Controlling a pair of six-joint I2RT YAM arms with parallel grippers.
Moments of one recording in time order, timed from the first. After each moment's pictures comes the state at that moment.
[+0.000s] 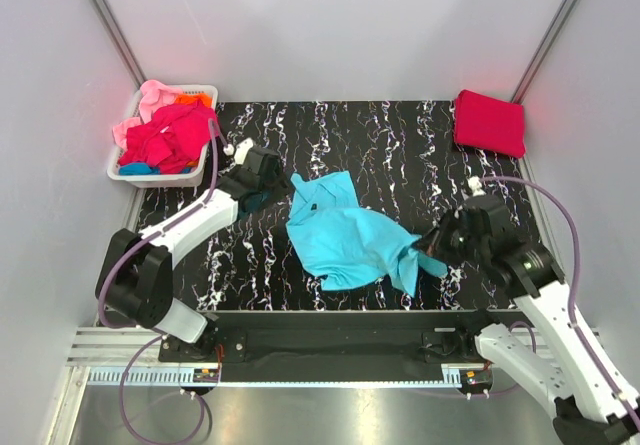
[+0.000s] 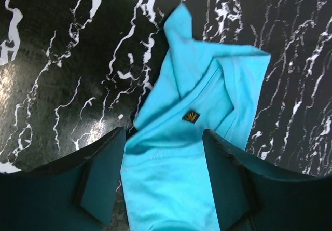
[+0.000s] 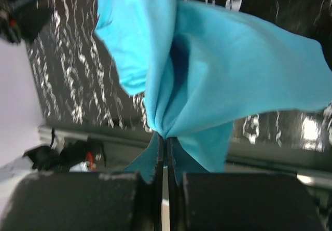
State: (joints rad) left arm -0.48 1.50 1.02 -0.35 -0.23 -0.91; right arm 0.44 0.75 0.92 -0.90 -0.09 0.80
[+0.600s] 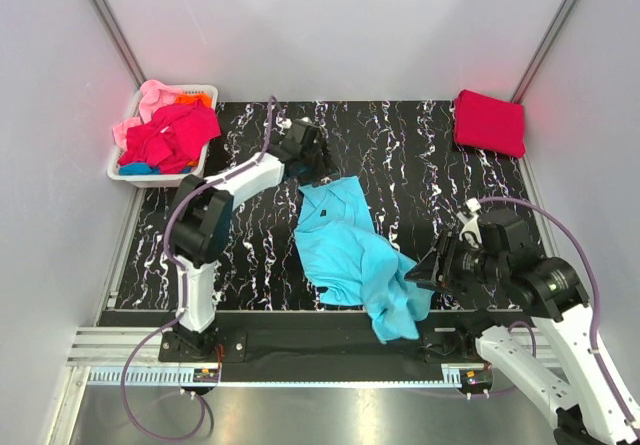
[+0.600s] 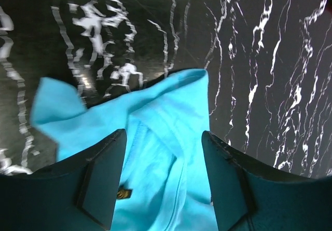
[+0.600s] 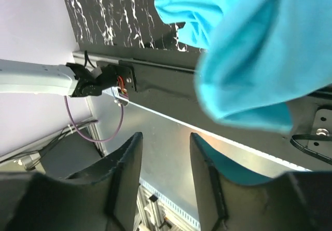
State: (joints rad) left arm -0.51 1.99 1.49 -0.31 0.07 -0.78; right arm 0.44 0.64 0.98 -1.17 -0.43 0.86
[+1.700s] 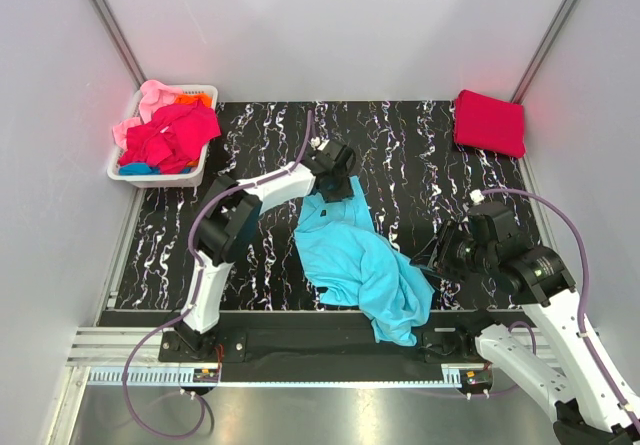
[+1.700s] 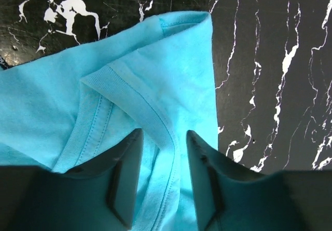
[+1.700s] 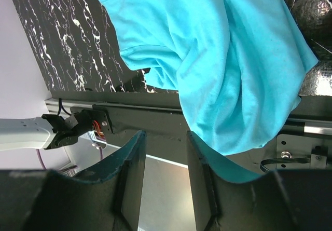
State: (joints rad) left arm -0.68 2.14 1.61 -0.44 -0.06 -0.82; right arm 0.44 0.70 0.96 -1.12 -0.20 0.86
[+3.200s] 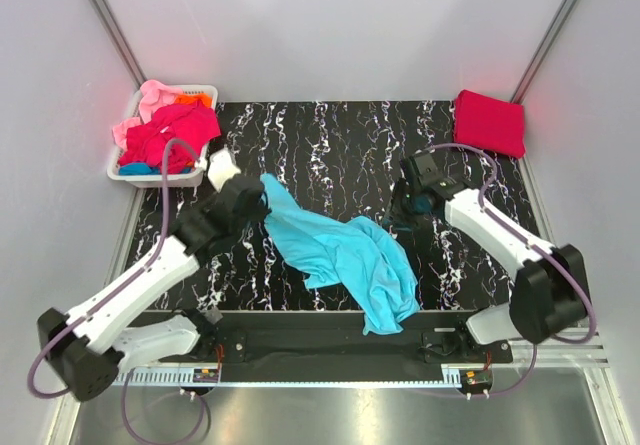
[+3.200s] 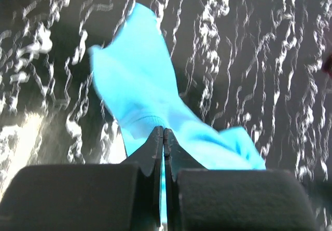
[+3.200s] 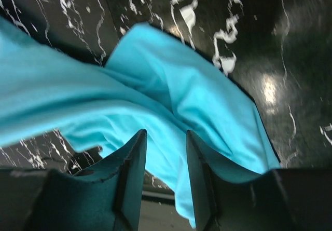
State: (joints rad) left arm -0.69 1.07 1.00 -0.63 -0.55 -0.91; right arm 0.44 1.40 1.04 -0.69 -0.05 0.78
